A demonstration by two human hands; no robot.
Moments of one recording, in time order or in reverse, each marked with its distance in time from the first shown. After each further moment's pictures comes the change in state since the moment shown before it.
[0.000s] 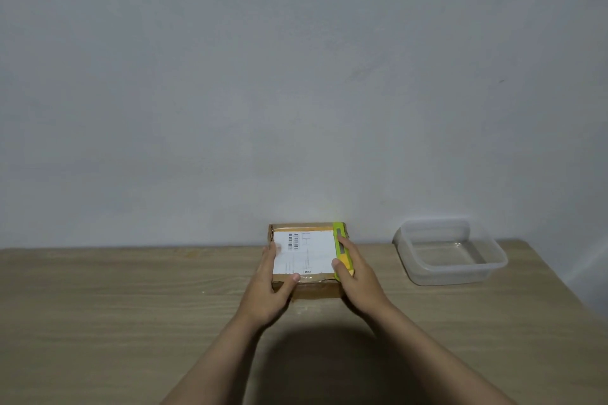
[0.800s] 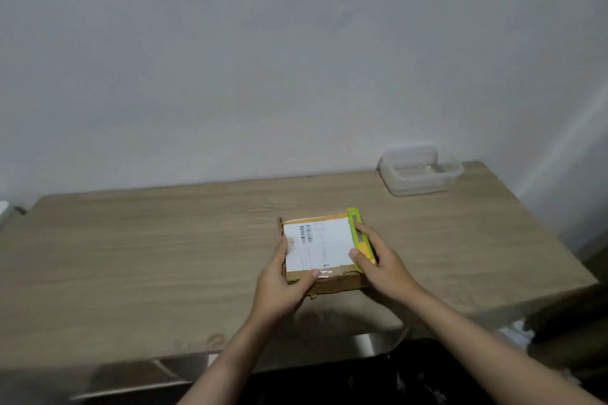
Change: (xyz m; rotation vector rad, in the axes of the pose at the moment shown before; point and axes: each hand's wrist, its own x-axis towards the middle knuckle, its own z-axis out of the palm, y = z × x) left_hand -0.185 0.013 -0.007 -0.135 0.009 -0.041; right_hand -0.191 -0.028 -0.016 0.018 0.000 0.036
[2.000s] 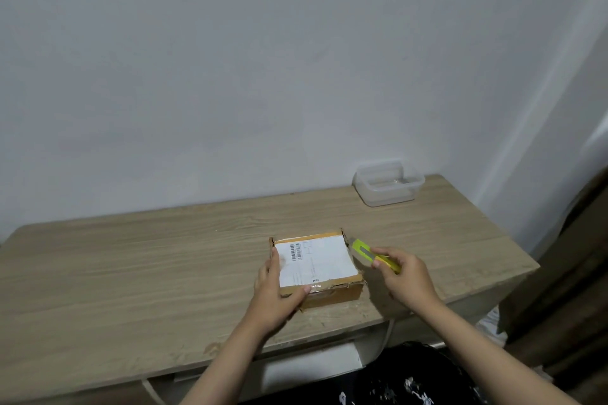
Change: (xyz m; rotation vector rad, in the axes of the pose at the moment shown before) left_hand 0.001 -0.029 -0.007 0.218 -0.202 0.119; right_hand -0.056 -0.016 -0.040 -0.239 0.324 0.107
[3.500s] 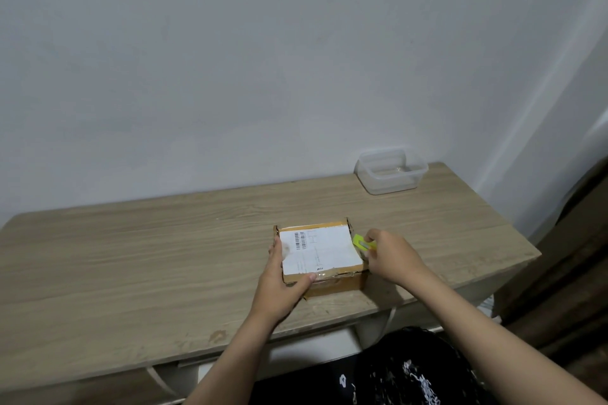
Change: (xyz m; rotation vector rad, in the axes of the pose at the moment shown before) left_hand -0.007 0.007 0.004 -0.240 0.054 -0.057; right_hand 0.009 -0.055 0.010 -0.539 -0.242 0.030
